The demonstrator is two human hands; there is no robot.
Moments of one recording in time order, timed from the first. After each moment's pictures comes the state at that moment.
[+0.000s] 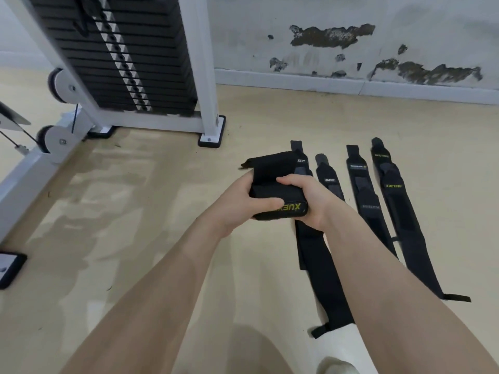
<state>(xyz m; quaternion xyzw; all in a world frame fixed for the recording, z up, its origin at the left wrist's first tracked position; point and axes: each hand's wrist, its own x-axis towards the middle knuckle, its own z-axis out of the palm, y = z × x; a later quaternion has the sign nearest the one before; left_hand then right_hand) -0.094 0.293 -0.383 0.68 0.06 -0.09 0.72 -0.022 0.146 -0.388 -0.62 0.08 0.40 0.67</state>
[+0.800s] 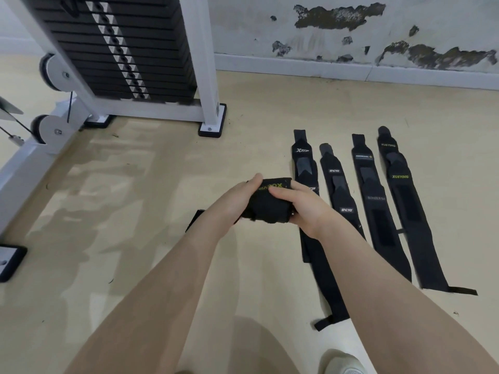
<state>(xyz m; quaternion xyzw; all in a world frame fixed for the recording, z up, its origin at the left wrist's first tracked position) -0.088 0.298 -0.402 0.69 0.25 -0.16 0.66 -0.034 0.154 -0.425 -0.64 0.03 0.36 0.68</state>
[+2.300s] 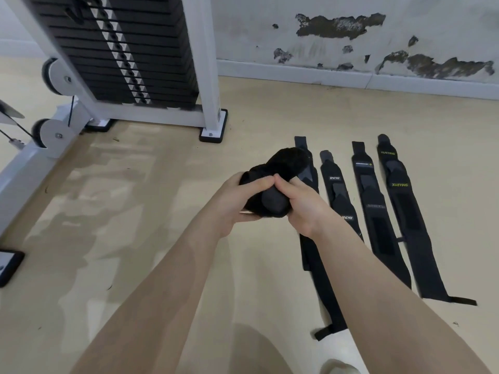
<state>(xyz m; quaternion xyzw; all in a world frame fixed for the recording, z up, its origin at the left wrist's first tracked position) -0.079 0.310 -0.389 0.62 0.23 -0.11 0.74 -0.025 0.172 -0.411 -0.57 0.00 0.35 0.74</state>
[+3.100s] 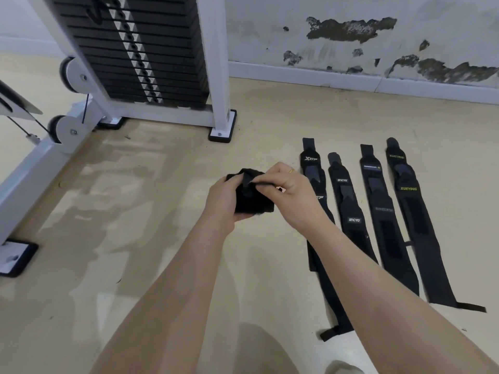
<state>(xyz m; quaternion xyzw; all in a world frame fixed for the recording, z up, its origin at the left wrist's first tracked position) -0.084 0.324 -0.404 0.51 0.35 0.00 0.79 -0.049 0.200 -0.389 -0.78 -0.26 0.11 0.57</state>
